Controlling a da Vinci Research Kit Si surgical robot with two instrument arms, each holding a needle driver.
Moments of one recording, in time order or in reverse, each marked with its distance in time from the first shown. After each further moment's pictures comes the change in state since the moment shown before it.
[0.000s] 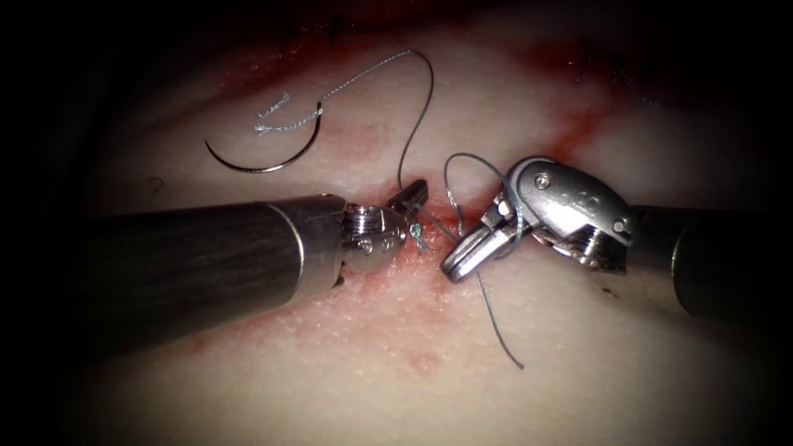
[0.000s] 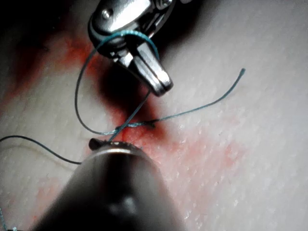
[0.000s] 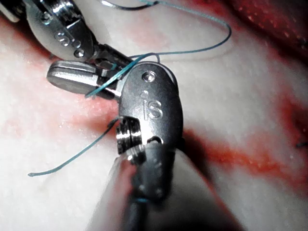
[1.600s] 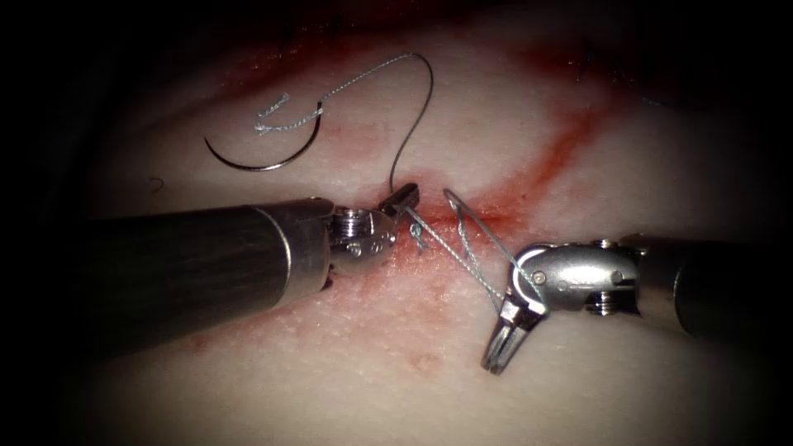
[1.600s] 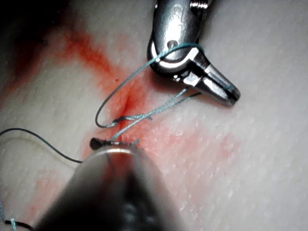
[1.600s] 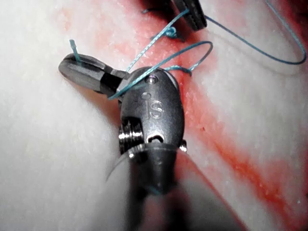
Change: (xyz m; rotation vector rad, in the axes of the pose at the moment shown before) right arm -0.008 -0.003 0.003 0.103 -0.278 -0.009; left arm -0.001 0.001 -0.001 -0.027 -0.005 -0.005
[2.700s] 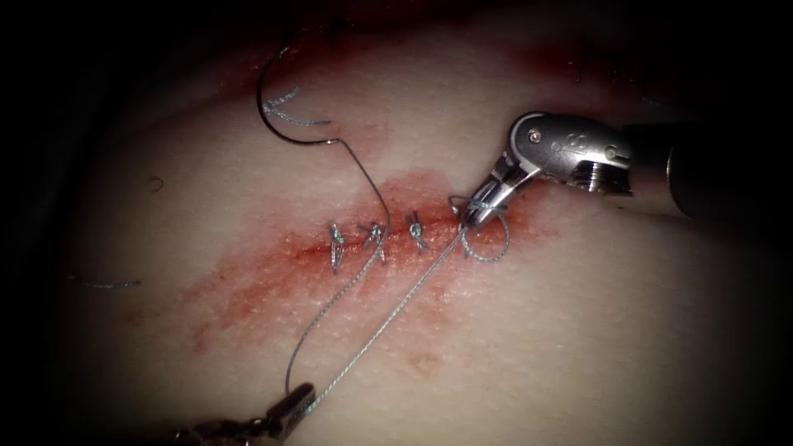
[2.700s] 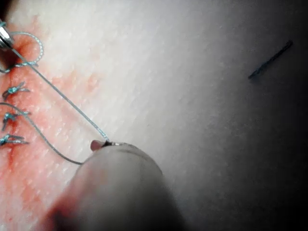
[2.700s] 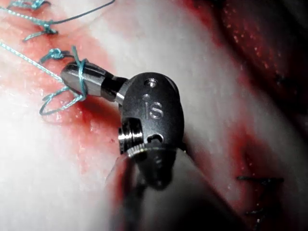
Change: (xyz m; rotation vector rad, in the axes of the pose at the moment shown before) right arm -0.002 0.007 -0.011 -0.312 0.145 0.167; left arm -0.002 0.013 -0.020 -0.020 -0.067 0.065
